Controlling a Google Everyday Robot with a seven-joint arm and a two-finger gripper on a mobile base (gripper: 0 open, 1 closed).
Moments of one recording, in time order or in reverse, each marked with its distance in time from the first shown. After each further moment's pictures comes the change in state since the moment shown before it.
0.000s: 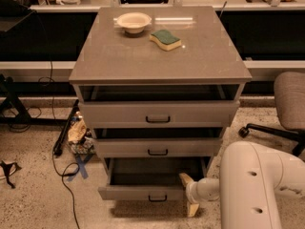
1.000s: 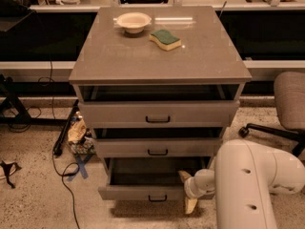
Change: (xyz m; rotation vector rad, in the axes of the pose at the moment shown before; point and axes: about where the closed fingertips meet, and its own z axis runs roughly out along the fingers) arm -0.004 -0.009 0.004 -0.087 -0.020 0.057
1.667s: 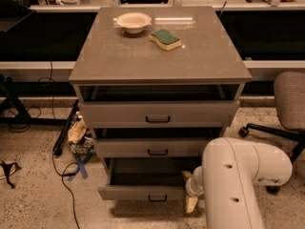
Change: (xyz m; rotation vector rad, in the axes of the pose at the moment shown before) arm 0.019 -0.003 0.013 -0.056 0.054 0.102
